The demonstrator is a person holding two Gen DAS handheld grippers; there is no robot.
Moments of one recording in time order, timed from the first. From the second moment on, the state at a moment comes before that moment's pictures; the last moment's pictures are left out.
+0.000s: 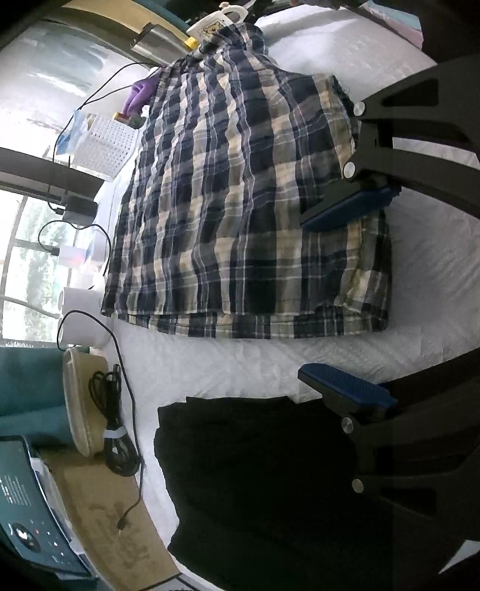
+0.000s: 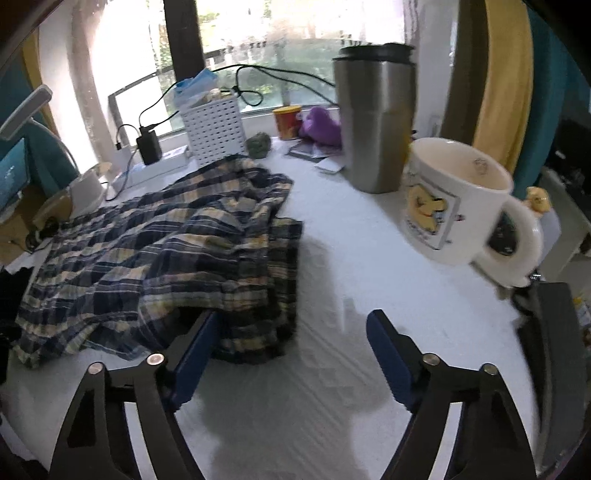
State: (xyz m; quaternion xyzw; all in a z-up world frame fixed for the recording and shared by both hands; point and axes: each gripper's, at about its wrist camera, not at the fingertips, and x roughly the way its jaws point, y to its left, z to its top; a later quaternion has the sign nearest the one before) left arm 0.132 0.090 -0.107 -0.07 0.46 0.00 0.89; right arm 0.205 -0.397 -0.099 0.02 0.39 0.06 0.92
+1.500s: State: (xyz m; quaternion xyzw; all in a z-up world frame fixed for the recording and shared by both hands) left arm 0.082 0.093 -0.086 -0.04 0.48 -0.02 0.87; right arm 0.172 -0.401 -0.086 -0.05 0.39 0.07 0.92
